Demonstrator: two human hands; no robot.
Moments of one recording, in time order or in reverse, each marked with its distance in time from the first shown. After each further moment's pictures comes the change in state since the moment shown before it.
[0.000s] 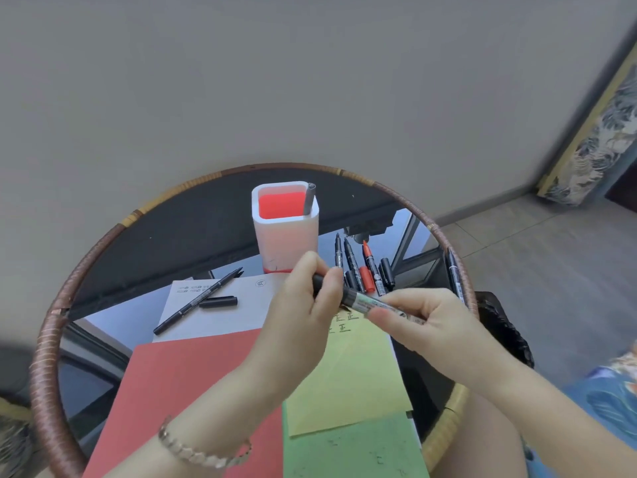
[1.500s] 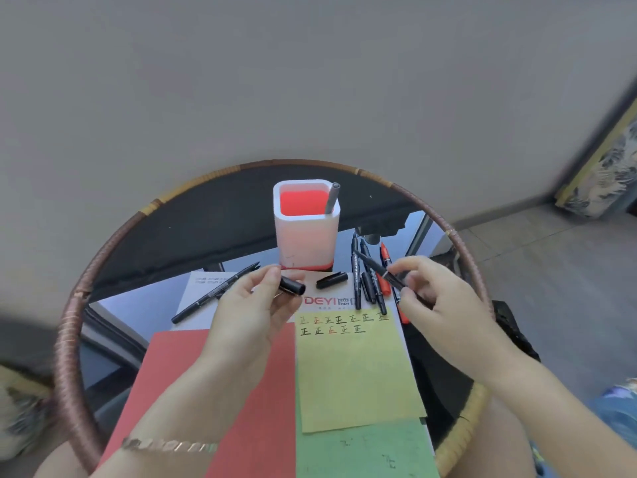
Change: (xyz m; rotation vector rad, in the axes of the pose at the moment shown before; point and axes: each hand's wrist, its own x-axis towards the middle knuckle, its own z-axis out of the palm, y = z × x) left_hand -0.004 -0.011 -0.044 -0.637 0.346 -0.495; right_hand 0.023 0.010 0.003 -0.286 0.195 -0.056
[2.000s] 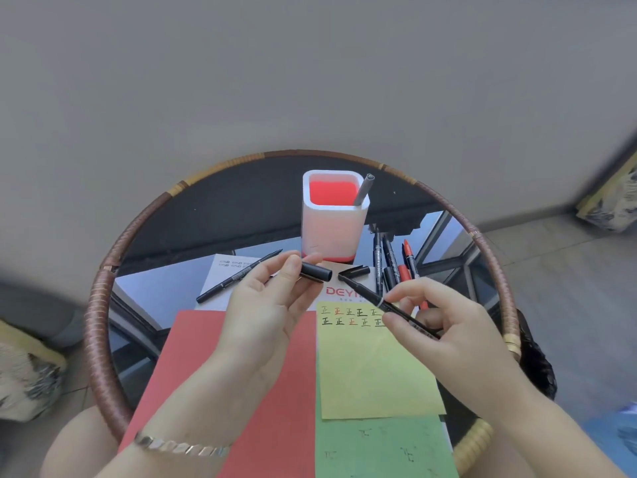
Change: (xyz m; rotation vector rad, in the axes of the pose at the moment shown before) left_hand -0.013 0.004 -0.009 -0.214 -0.039 0.049; right_hand -0.023 -0.030 0.020 0.232 -0.021 -0.057
